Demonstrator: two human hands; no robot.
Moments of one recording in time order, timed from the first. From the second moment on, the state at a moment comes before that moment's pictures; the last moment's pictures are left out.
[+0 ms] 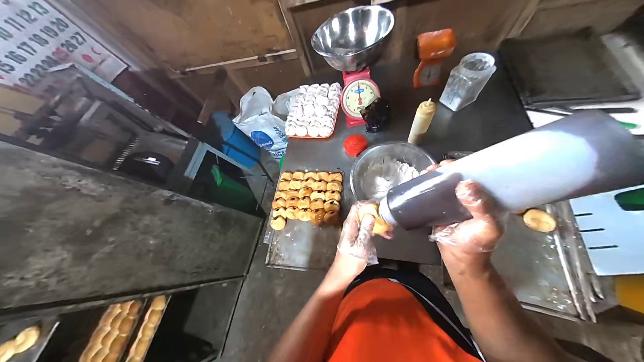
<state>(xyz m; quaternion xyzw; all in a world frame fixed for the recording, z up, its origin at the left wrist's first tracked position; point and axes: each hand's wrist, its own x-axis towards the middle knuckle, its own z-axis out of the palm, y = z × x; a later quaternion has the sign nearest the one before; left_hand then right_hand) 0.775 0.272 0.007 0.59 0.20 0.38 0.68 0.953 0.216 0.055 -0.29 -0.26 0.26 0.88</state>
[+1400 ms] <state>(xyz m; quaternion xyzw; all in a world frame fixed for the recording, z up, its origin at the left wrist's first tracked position) 0.738 0.294 0.024 0.61 0.19 0.37 0.67 0.952 0.228 0.082 -0.28 -0.29 0.32 0.86</state>
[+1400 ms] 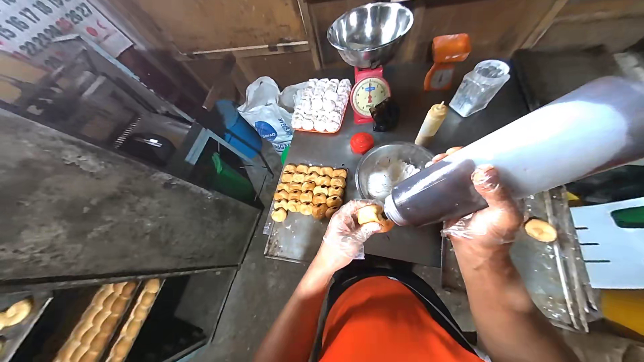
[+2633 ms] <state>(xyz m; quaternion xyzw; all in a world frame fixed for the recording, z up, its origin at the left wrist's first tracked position) 0.727 0.300 -0.001 0.57 0.18 0.40 0.70 0.954 0.233 0.082 -0.31 -0.22 0.34 0.86</state>
